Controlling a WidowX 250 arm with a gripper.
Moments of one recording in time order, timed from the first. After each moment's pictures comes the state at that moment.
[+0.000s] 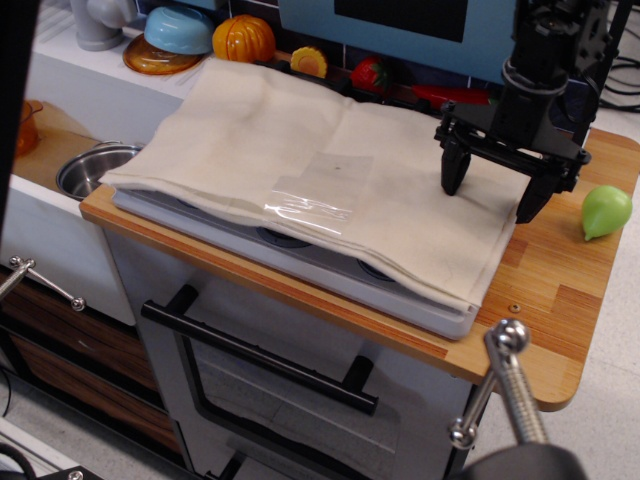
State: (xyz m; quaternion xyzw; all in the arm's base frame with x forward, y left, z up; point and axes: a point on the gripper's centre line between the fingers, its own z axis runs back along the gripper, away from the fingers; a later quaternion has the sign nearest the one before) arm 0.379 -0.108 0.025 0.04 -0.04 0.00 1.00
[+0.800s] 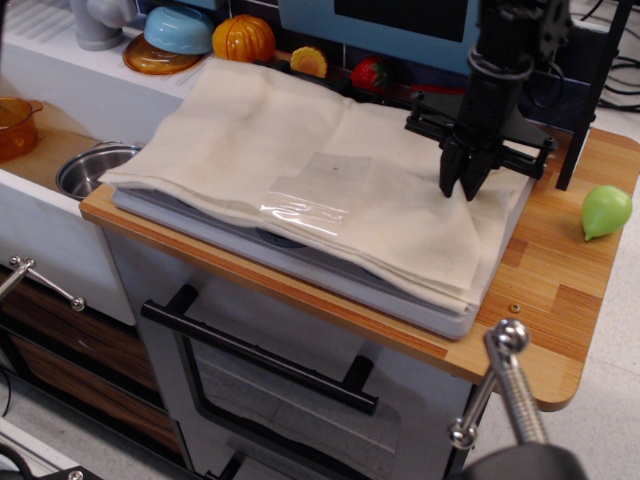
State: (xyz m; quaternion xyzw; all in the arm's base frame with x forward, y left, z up) arm 0.375 -0.078 0.038 0.02 -0.01 0.00 1.00
